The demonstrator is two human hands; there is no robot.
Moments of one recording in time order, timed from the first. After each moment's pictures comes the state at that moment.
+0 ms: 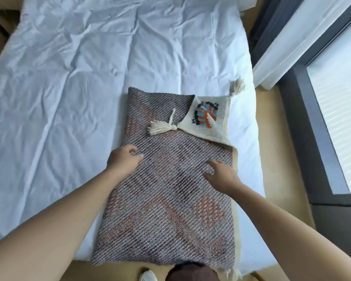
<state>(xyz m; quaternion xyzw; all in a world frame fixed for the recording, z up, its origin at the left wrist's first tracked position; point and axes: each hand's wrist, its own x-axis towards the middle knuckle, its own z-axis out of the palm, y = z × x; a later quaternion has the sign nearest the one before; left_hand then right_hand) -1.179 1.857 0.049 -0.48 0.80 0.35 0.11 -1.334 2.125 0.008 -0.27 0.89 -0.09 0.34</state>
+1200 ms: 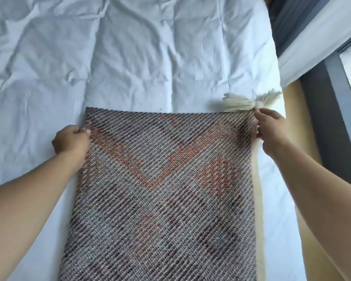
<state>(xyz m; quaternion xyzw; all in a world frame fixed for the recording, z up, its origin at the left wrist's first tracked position) -1.362 1.660 -0.113 -0.66 0.69 0.29 -0.10 -1.672 2.045 -0.127 0.16 0.77 -0.59 0.19</state>
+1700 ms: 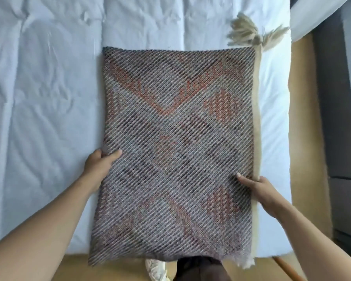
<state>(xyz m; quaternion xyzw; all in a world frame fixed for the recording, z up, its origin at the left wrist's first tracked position) -1.133 1.800 -0.097 -0.59 0.62 0.51 0.08 -1.343 2.212 -0.093 0.16 0.73 -0.43 0.51</state>
